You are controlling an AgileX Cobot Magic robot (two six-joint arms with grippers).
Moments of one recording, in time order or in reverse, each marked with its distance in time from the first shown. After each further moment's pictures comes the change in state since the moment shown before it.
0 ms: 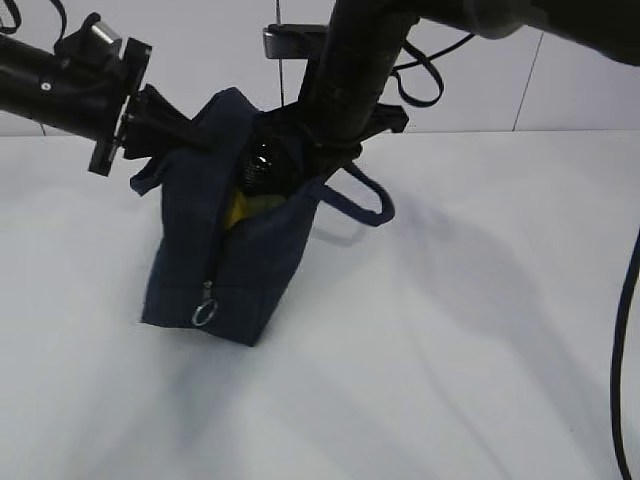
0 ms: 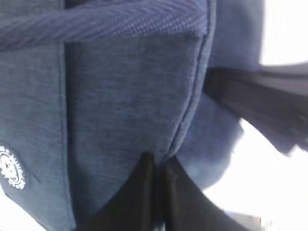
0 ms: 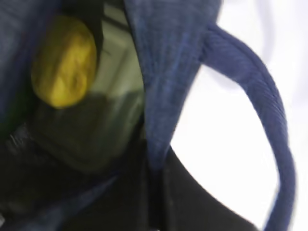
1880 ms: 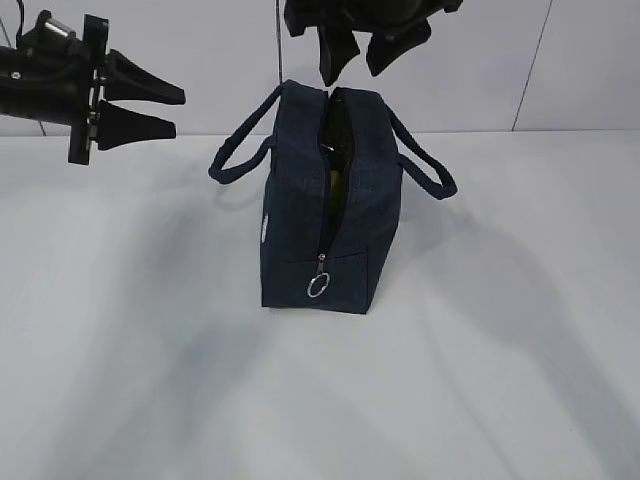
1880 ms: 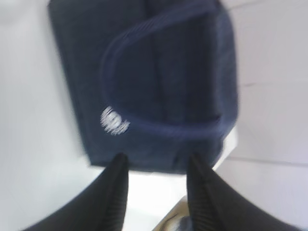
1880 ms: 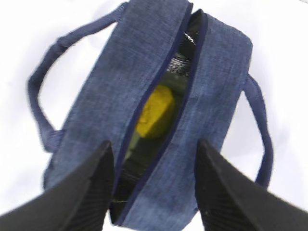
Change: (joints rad) left arm 0.095 0.041 0.000 -0.185 -0.012 -0.009; right arm -0.003 -0.150 -0.089 -0.167 0.050 -0.030
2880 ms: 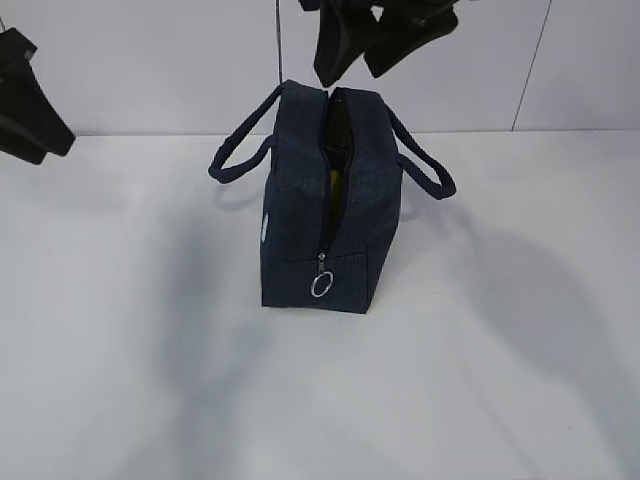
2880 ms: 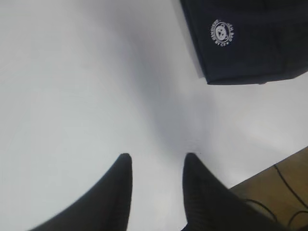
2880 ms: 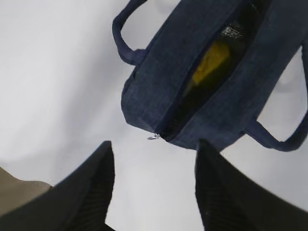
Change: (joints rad) left arm -0.032 -0.349 0.000 0.814 0.049 -0.163; right arm 0.013 -0.242 0.241 0.198 0.002 -0.145
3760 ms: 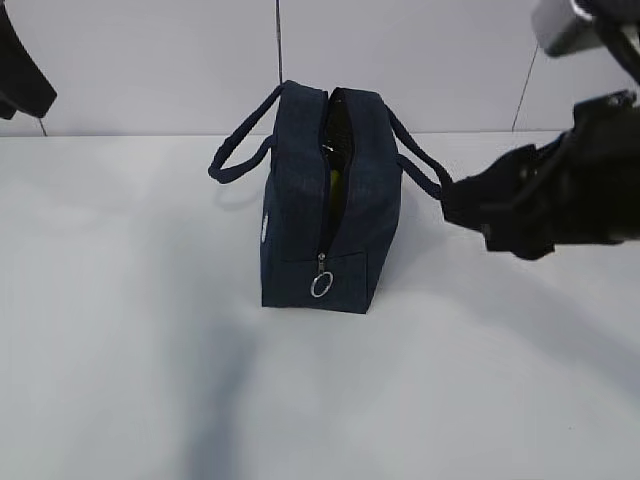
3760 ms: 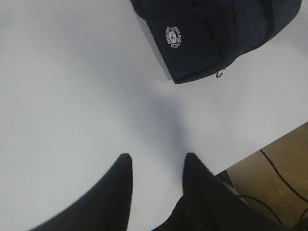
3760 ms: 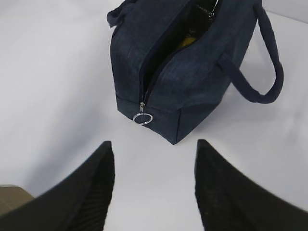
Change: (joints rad) left arm -0.205 -0.244 0.000 0.228 0.024 -0.181; right arm 0.049 -0.709 1.123 -0.123 -0.825 0.063
